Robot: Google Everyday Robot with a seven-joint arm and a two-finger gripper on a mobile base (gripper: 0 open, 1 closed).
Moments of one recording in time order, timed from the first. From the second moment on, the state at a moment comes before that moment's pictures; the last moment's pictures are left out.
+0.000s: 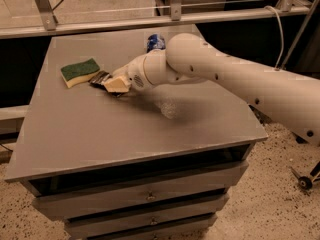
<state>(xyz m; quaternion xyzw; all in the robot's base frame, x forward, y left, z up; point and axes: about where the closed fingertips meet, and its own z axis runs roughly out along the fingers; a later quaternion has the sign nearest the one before) 0.650 0.111 0.842 -0.46 0.72 0.26 0.44</state>
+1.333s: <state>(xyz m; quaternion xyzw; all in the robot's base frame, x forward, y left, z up) 0.653 0.131 0.842 -0.46 0.72 0.28 0.44</state>
